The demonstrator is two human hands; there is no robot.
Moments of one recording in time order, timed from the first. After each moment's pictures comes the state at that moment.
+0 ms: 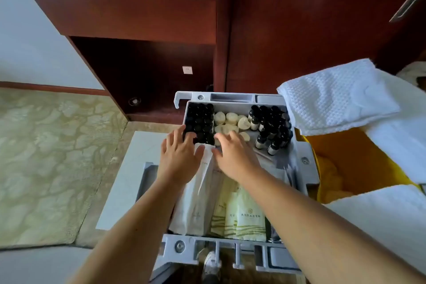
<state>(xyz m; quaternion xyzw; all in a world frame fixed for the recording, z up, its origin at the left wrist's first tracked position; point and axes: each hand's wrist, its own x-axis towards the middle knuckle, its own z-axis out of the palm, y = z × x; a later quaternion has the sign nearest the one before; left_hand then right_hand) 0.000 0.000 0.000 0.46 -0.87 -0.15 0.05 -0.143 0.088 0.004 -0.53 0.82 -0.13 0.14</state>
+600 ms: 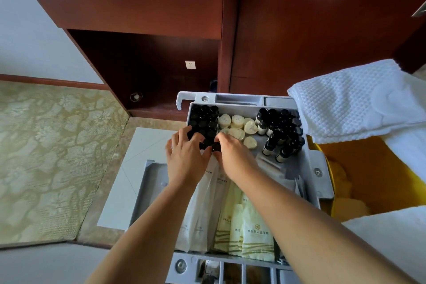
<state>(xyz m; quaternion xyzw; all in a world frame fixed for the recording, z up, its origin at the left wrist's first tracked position) -0.028 -0.018 -0.023 0.50 -0.85 -0.14 0.08 -0.152 0.056 -0.011 -0.53 0.82 -0.15 0.17</state>
